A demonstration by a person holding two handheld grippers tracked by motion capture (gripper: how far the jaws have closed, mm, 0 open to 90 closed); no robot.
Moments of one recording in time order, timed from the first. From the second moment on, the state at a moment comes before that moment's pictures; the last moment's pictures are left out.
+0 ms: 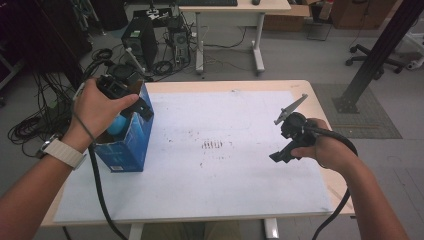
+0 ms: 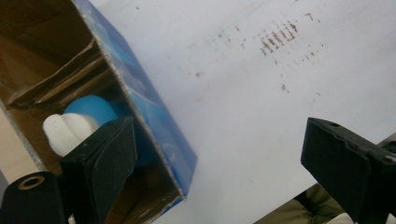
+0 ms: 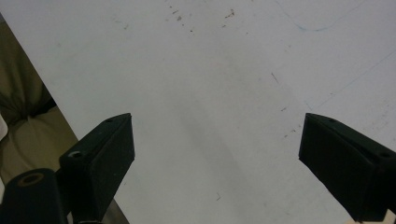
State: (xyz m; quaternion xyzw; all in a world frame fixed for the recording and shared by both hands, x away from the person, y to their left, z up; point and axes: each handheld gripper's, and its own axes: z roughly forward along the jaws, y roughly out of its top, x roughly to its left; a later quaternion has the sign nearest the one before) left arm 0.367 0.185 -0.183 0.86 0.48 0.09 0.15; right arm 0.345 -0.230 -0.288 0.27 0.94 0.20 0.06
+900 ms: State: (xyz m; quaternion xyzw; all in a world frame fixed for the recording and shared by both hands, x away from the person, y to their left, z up) left arm 0.337 0.141 -0.191 0.91 0.37 0.07 0.17; right arm 0.349 -0.224 -0.288 0.27 0.94 0.20 0.06
